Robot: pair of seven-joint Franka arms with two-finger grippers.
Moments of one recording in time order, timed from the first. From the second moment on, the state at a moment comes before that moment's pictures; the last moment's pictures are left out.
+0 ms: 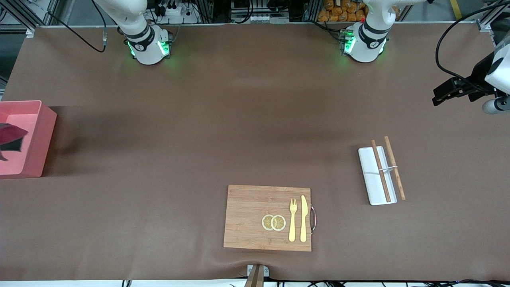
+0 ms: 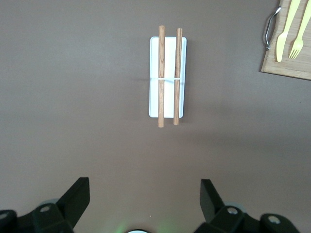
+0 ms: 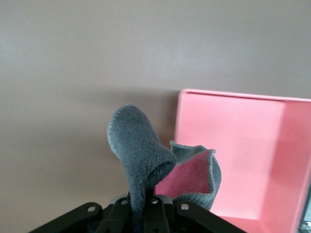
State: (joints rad) left arm 0.03 -0.01 -0.09 -1.56 0.02 1.50 -0.17; right arm -0.50 0.42 -0.10 -1.41 0.03 1.74 -0.73
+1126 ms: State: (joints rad) left arm 0.03 -0.01 -0.09 -1.56 0.02 1.50 -0.17; right arm -0.63 0.61 -0.08 -1.38 0.02 1.94 -1.02
